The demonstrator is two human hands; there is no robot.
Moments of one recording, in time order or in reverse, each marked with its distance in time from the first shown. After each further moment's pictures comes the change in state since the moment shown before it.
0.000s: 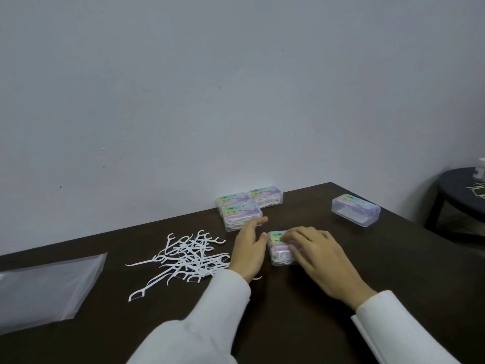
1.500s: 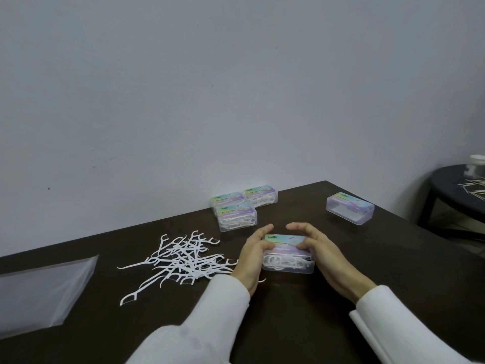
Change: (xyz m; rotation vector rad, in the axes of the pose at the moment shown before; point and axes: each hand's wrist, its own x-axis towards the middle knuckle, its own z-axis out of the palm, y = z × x) left_hand -0.010 0.011 0.014 -0.481 -0.162 -0.306; right_hand 0.010 0.004 -0.001 1.222 -0.072 0.611
